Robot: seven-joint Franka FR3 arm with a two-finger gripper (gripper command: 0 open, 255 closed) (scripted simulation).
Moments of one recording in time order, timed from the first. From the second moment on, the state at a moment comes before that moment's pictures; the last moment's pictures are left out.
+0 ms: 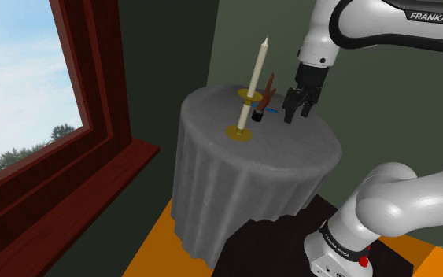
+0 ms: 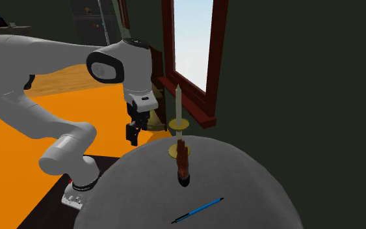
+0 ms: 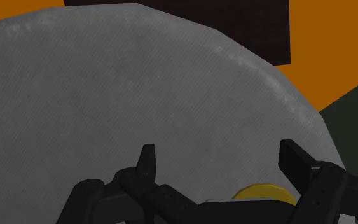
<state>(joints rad) 0.00 -0.74 0.03 -2.40 0.02 1.55 0.11</state>
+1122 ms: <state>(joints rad) -0.29 -0.33 0.03 -2.05 0.22 1.73 0.98</state>
